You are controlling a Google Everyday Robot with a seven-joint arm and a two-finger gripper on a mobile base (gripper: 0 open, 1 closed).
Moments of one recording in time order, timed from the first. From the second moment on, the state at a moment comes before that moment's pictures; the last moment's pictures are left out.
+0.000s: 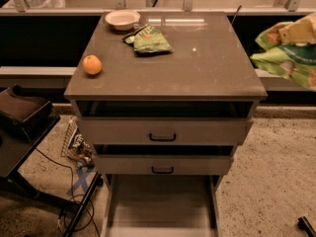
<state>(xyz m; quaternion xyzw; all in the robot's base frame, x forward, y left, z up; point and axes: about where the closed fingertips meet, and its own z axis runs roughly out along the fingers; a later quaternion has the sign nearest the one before) 0.582 -0.313 1.010 -0.22 0.86 -0.01 0.46</state>
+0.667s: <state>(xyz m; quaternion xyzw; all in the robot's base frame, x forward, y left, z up) 0.566 -0.312 0.994 -0.27 0.86 -0.01 0.43</state>
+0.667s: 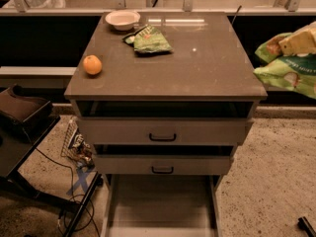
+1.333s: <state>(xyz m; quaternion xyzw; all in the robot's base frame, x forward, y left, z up) 0.542 -0.279 0.944 -0.30 0.86 0.01 0.41</state>
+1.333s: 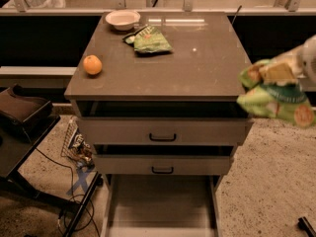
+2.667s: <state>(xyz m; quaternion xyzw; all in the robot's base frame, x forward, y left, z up) 0.394 -0.272 0.852 -0.33 0.85 0.16 0.38</state>
